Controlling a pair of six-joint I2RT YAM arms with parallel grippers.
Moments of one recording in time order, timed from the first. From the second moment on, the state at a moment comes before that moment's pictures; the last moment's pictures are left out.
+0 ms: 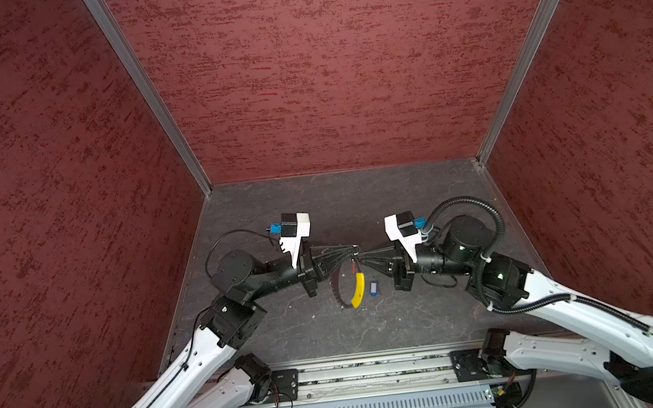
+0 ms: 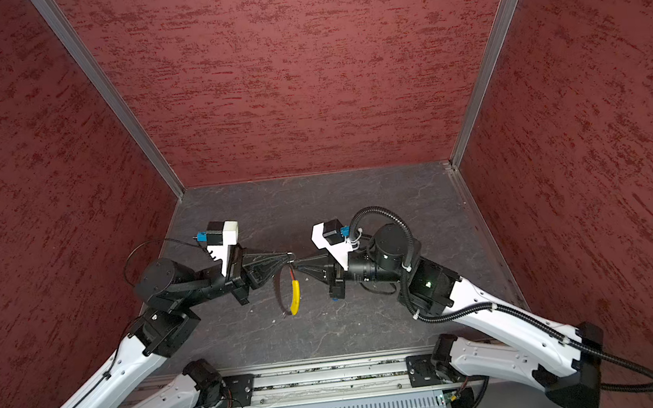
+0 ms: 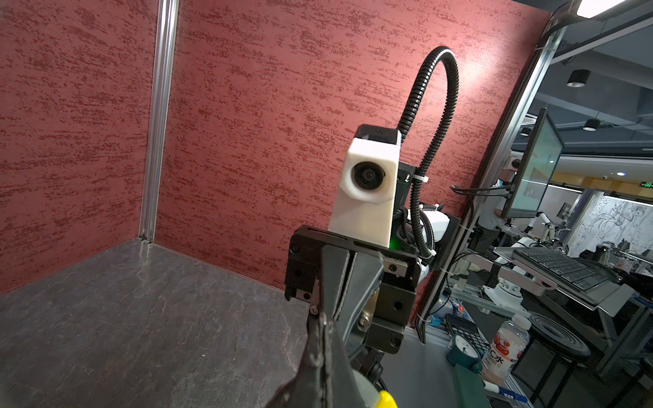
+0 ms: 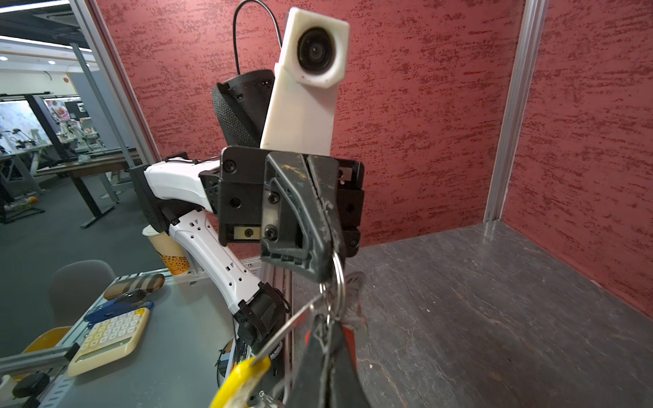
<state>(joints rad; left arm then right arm) -0.70 0.79 0.83 0.20 0.68 -0.46 0.95 0.98 0.99 0.02 -0.49 0.12</state>
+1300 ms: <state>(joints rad) -0.65 0.74 0.73 0.33 0.76 -0.50 1.00 0.91 0.89 0.27 -0.32 0.31</state>
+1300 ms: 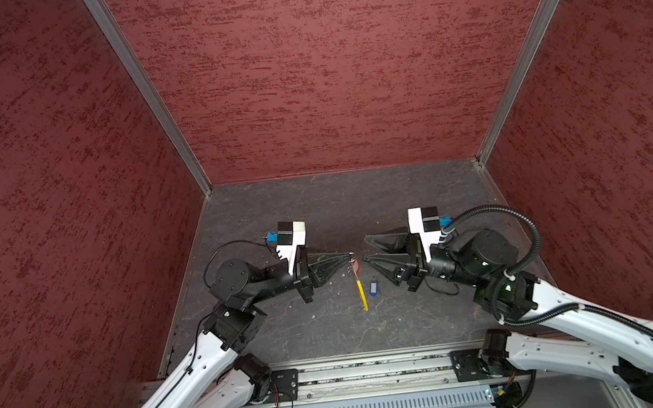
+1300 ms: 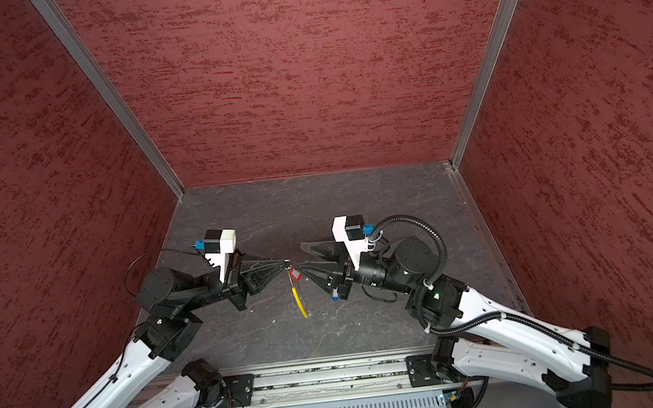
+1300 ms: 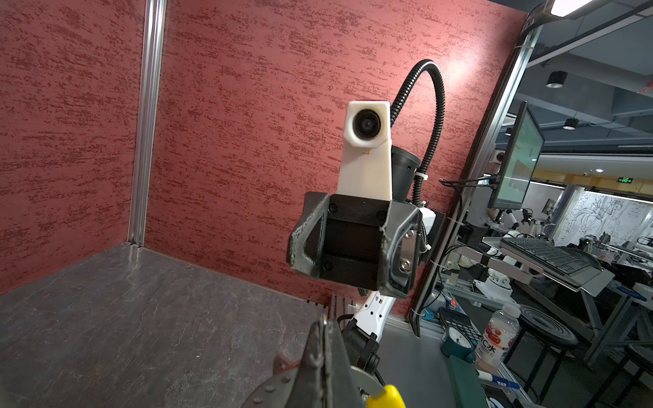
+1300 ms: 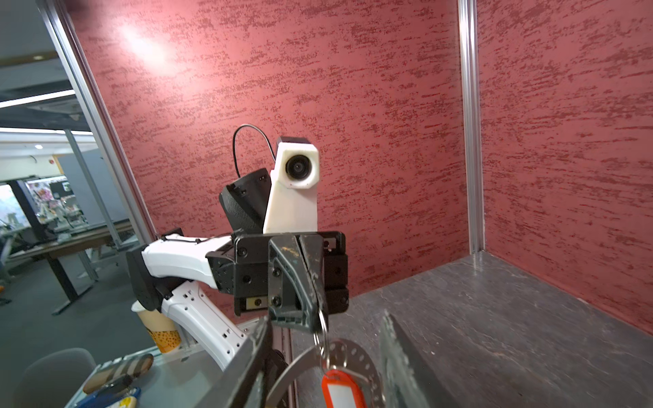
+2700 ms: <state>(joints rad) -0.65 0.75 0.70 0.47 0.76 -0.58 0.97 0.98 0.85 0.37 -0.47 0.41</state>
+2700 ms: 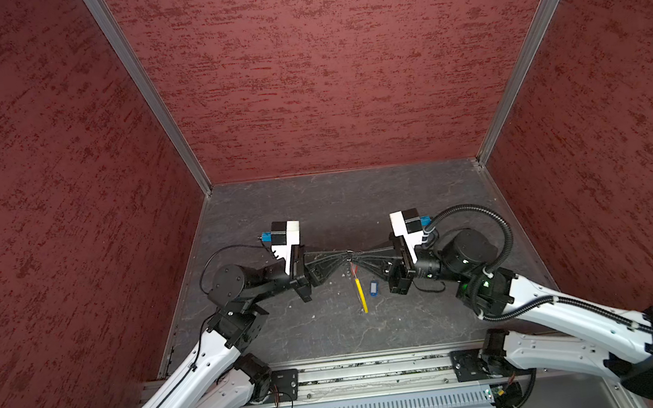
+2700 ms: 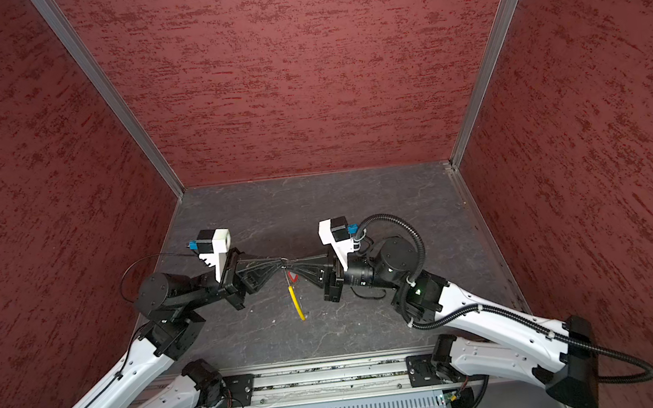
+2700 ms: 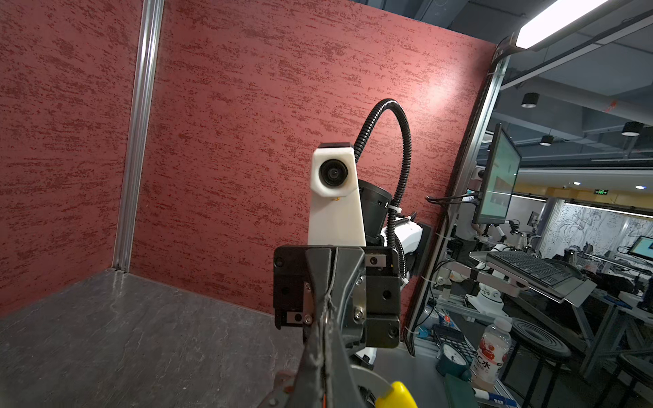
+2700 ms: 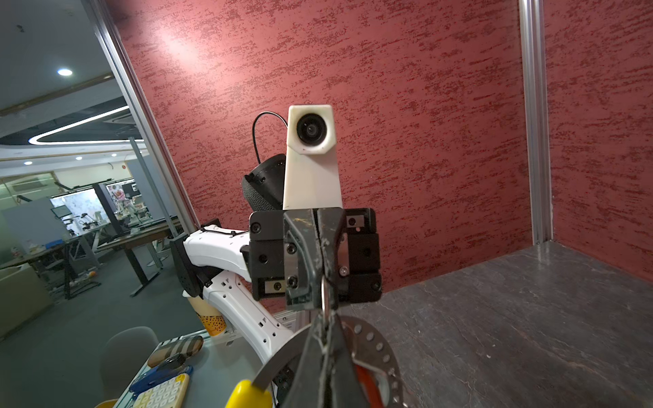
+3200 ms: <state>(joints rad) -0.60 0.70 0.84 0.11 0.76 -0.50 0.91 0.96 1.05 -0.08 -0.50 0.28</state>
